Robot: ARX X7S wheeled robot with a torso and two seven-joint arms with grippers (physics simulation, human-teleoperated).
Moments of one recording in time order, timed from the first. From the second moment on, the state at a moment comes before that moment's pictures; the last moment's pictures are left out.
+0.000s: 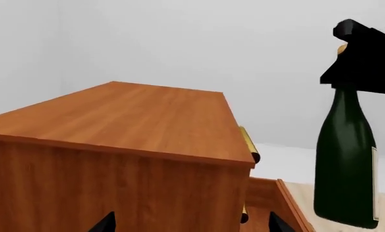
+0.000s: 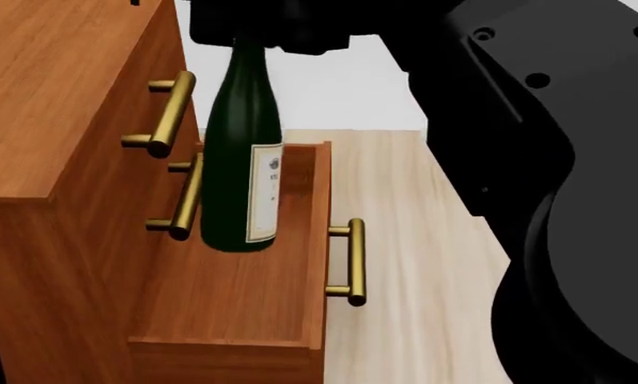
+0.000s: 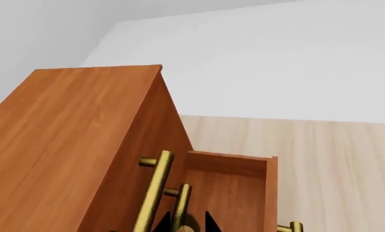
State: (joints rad) left arm -1.12 -1.24 1.68 0.94 -0.96 0.30 -1.41; right arm 1.99 0.00 -1.66 1.13 2.25 0.74 0.38
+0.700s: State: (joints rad) left arm -1.10 -1.25 1.67 0.94 -0.95 0.29 -1.41; right arm 1.96 0.00 -1.66 1.09 2.23 0.74 0.38
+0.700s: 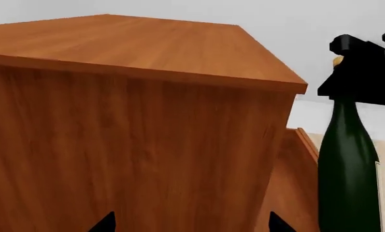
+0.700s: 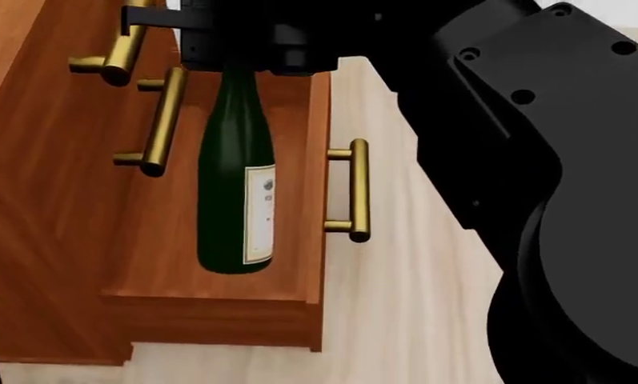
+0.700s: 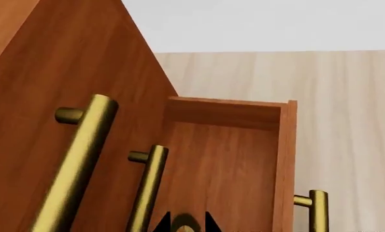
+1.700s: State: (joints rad) left arm -1.08 -1.26 1.66 0.93 -0.95 0.30 -1.40; right arm 1.99 0.00 -1.52 1.06 2.15 0.71 0.38
